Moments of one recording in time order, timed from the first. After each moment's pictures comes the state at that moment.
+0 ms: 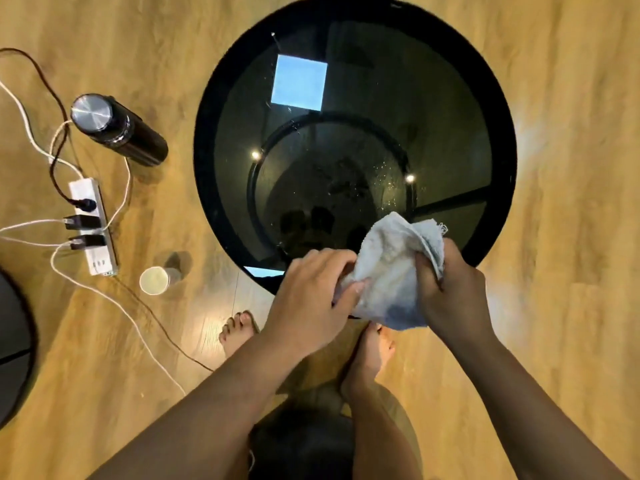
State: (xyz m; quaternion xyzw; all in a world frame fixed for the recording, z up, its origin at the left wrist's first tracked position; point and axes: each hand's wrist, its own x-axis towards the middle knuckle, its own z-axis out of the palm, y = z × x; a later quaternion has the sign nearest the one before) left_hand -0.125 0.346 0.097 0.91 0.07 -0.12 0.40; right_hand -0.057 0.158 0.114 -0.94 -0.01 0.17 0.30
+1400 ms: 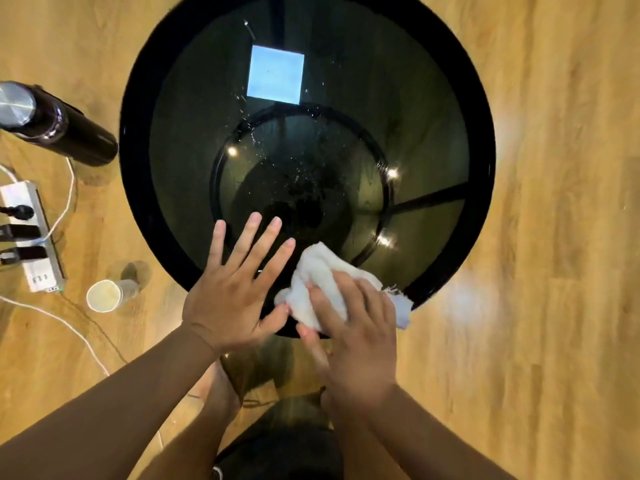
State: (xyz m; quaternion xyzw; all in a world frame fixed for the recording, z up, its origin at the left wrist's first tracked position) left_hand -0.124 0.390 0.018 0.99 -0.13 -0.05 0.07; right_hand -0.123 0.178 0.050 -0.97 -0.21 0.10 0.09
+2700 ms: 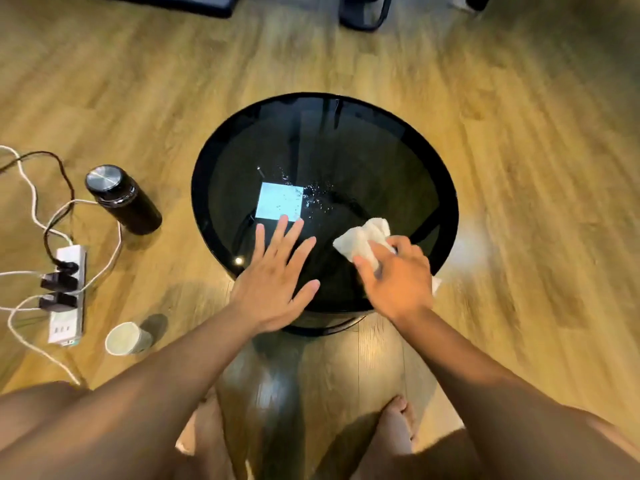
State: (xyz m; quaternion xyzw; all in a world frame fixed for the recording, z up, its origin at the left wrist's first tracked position) left_hand -0.147 0.369 0.028 0.99 -0.08 0.01 0.09; right_hand -0.080 0.156 0.041 -0.99 -0.11 0.01 0.09
